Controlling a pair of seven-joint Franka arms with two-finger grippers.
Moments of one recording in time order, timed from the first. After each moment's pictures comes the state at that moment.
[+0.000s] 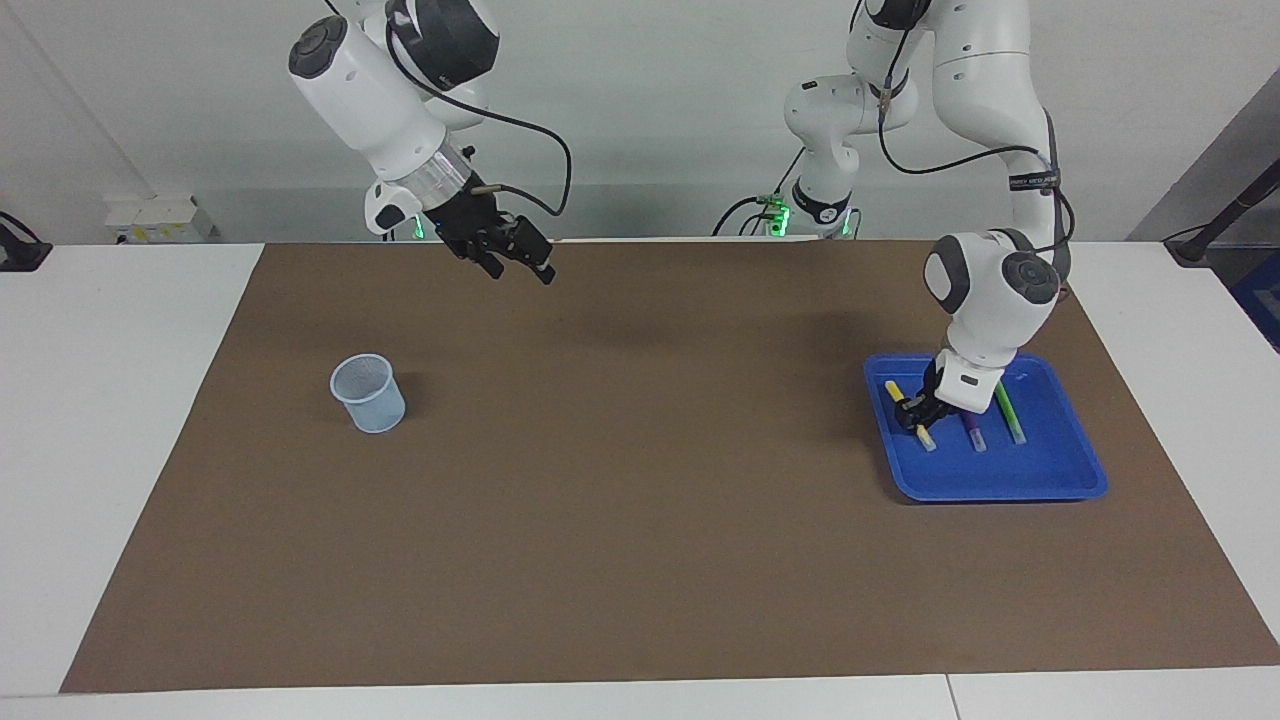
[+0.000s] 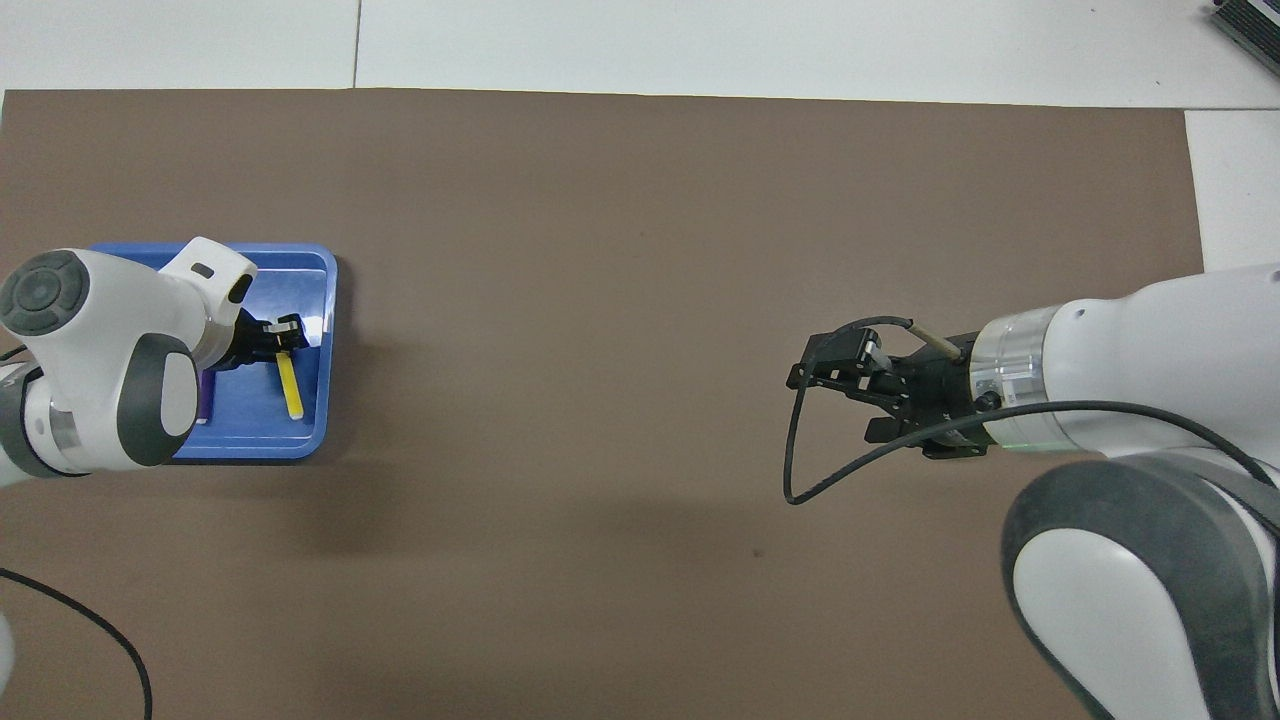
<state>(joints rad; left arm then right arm) 0.06 0.25 -0.09 -2.07 -0.02 2.35 -0.27 0.17 -0.15 0.08 -1.99 0.49 1.93 0.62</state>
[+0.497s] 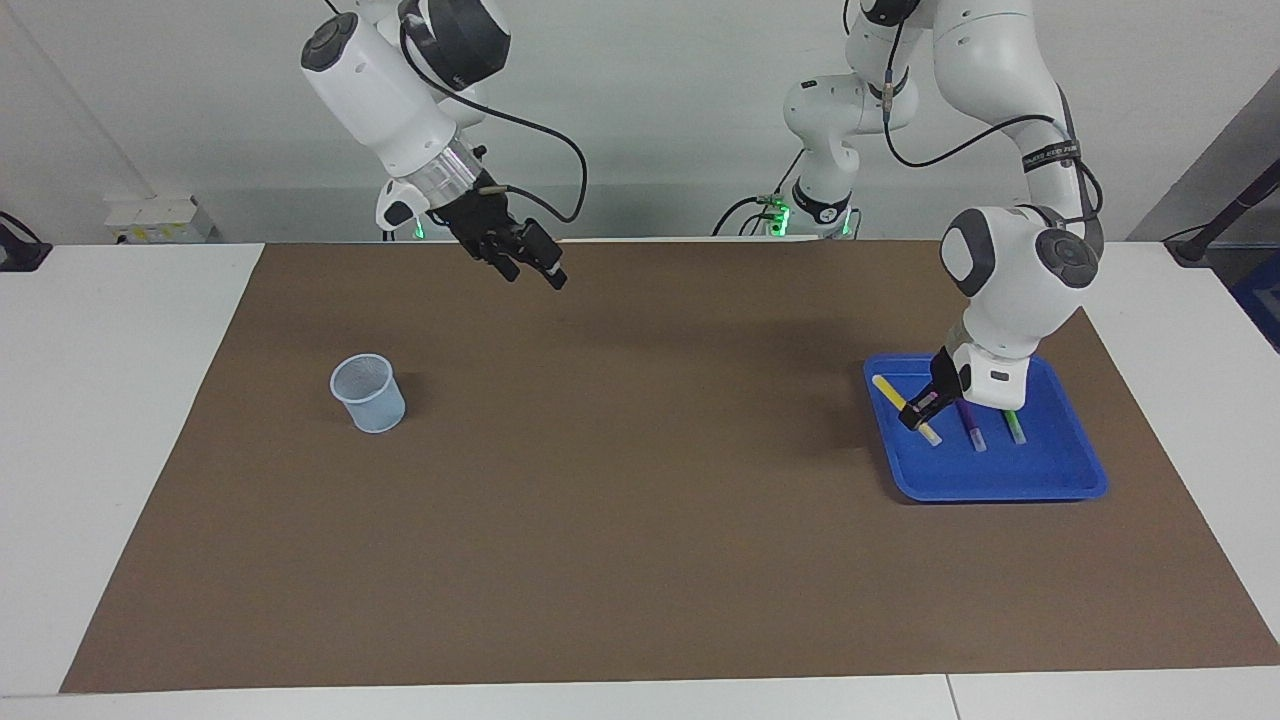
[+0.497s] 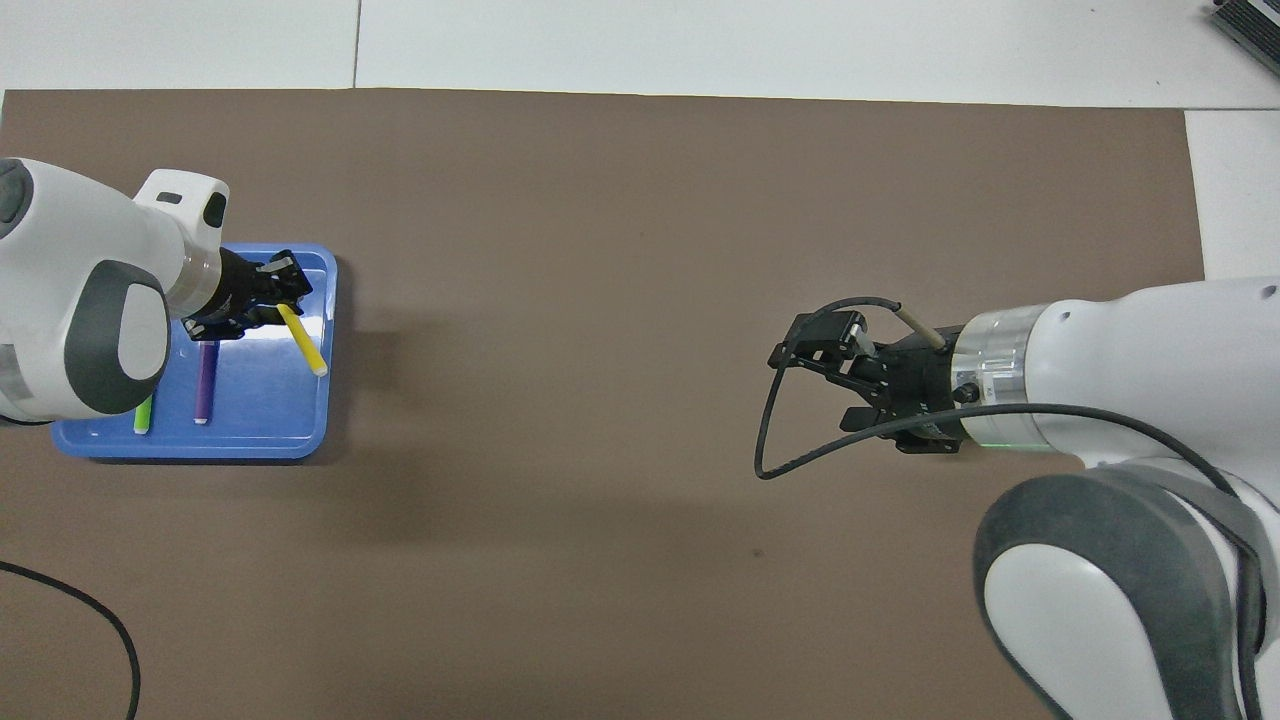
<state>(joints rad) 0.01 0.24 -0.10 -1.88 -0.11 2.16 -0.61 0.21 -0.15 0.08 -2.00 0.49 2.02 0.71</state>
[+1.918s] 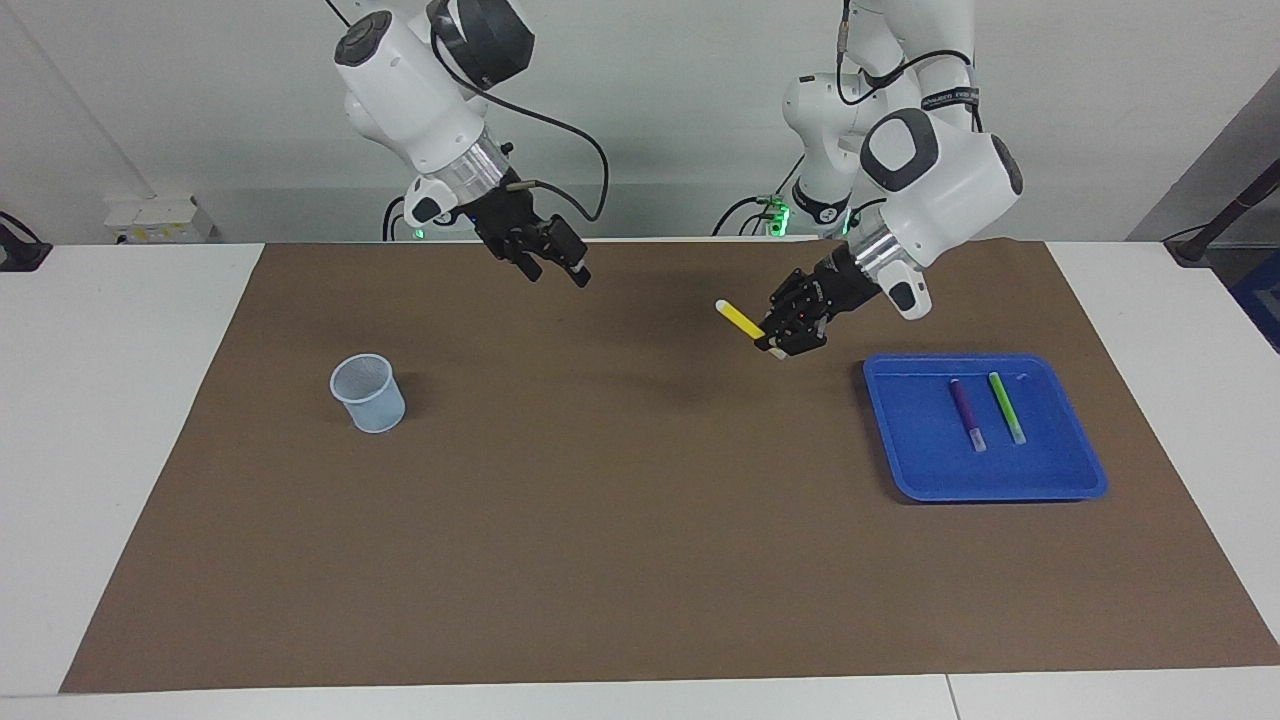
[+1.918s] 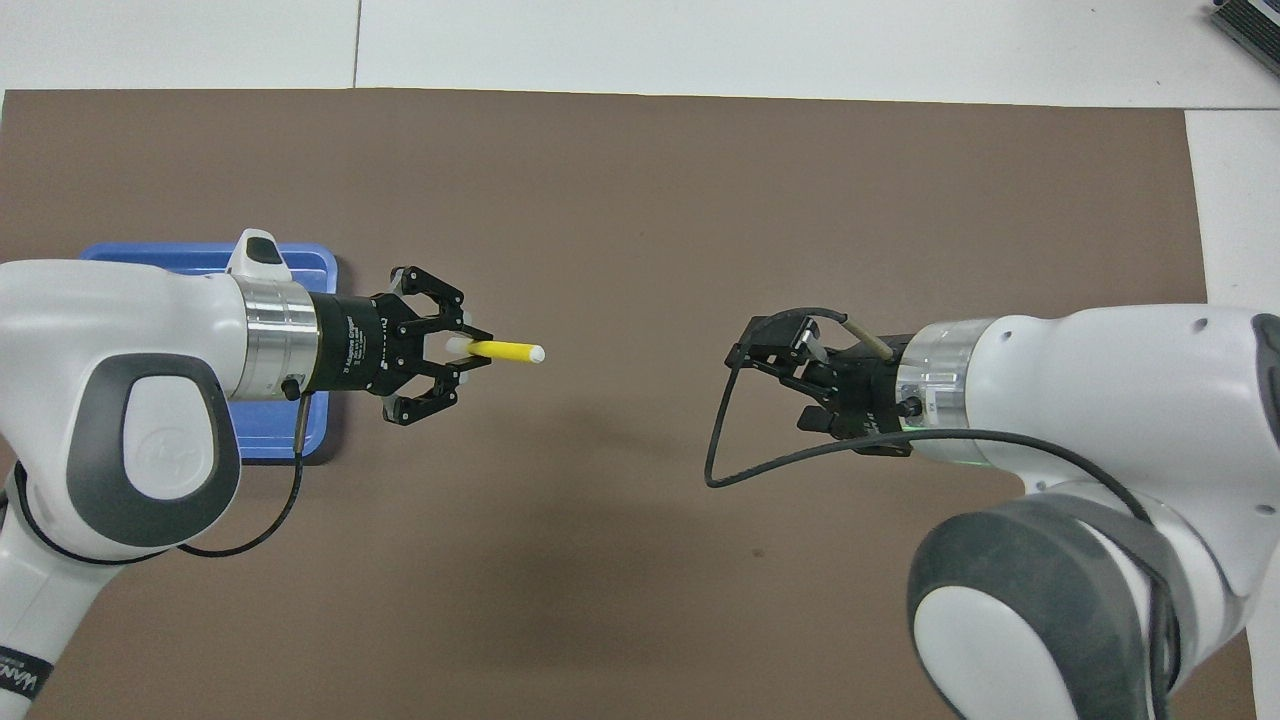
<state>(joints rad) -0.17 -0.07 -0.13 -2.08 -0.85 2.17 -1.23 0.29 -0.15 0.09 -2.01 0.49 2.14 0.76</state>
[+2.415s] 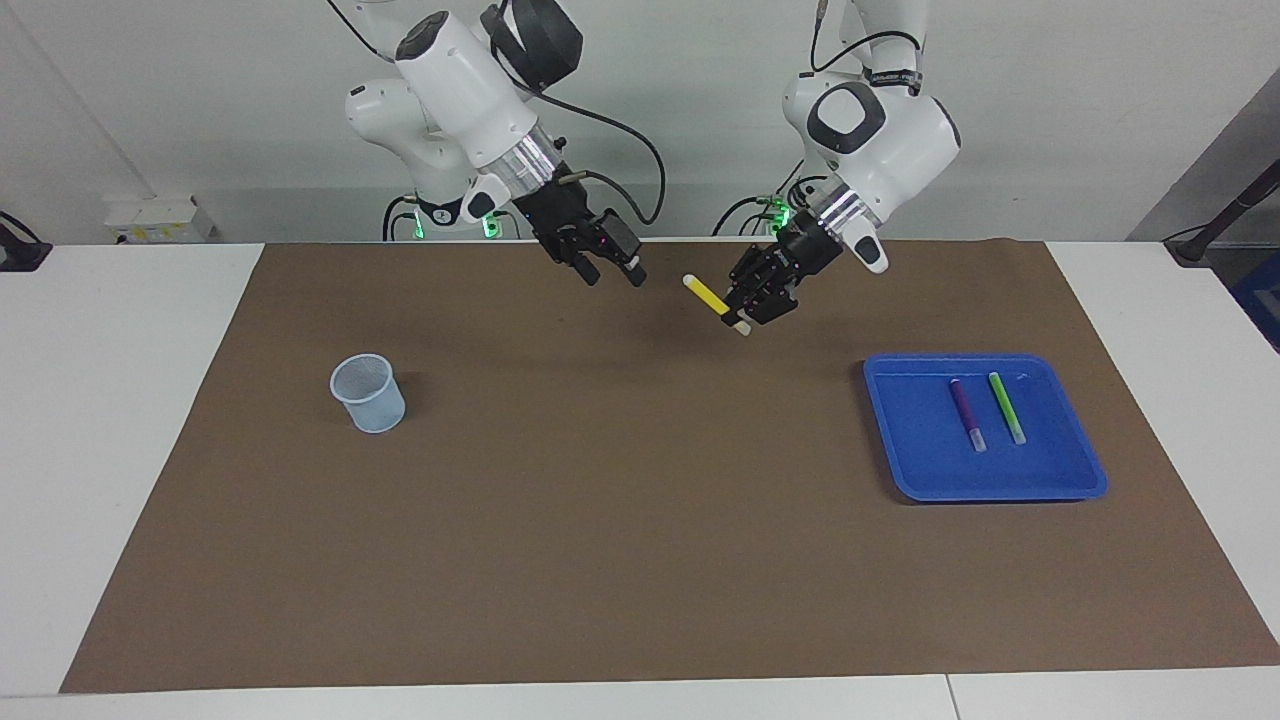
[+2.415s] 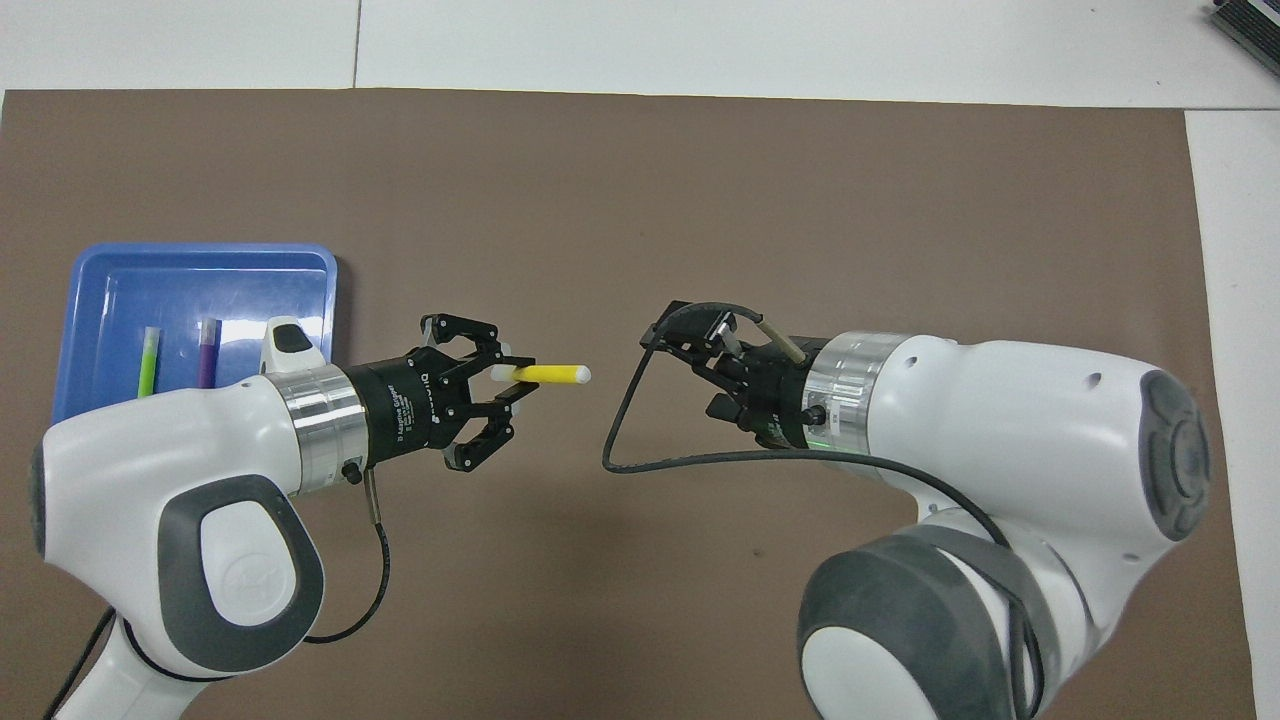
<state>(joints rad) -0.33 -0.19 -0.13 -2.28 -1.07 2.49 -1.25 0.41 -0.10 0.09 -2.01 0.58 2.36 0.85</state>
